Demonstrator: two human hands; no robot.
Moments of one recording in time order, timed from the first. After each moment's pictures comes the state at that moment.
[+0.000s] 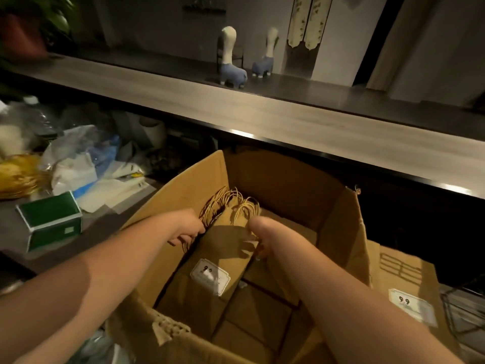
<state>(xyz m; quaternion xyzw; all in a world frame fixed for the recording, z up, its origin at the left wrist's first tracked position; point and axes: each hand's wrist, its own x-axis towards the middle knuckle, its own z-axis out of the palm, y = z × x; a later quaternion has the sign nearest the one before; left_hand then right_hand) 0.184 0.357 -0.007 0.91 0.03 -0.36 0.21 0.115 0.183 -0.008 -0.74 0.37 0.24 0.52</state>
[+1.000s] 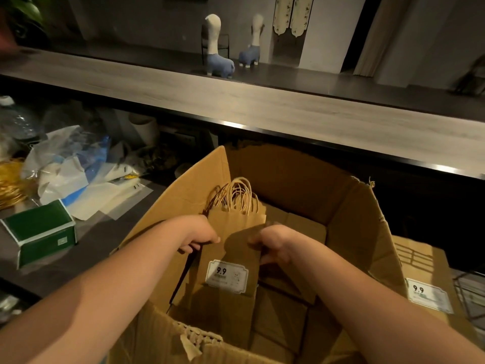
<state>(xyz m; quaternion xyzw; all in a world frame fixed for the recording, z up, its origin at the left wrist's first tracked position) 0.197 0.353 -0.026 0.88 -0.02 -0.40 0.24 0.105 0.182 -0.022 -0.68 0.34 0.23 0.61</state>
